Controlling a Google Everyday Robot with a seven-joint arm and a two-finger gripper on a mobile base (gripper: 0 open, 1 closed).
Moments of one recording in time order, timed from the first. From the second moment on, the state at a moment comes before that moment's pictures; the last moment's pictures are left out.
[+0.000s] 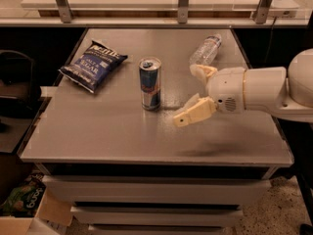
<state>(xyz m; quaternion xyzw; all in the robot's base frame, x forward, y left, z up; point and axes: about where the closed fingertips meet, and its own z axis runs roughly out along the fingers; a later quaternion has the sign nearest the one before) 0.507 -0.053 0.896 -0.47 0.67 0.30 0.48</state>
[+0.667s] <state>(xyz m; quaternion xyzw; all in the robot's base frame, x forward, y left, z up) 0.512 -0.012 0.896 -0.47 0.60 0.36 0.54</state>
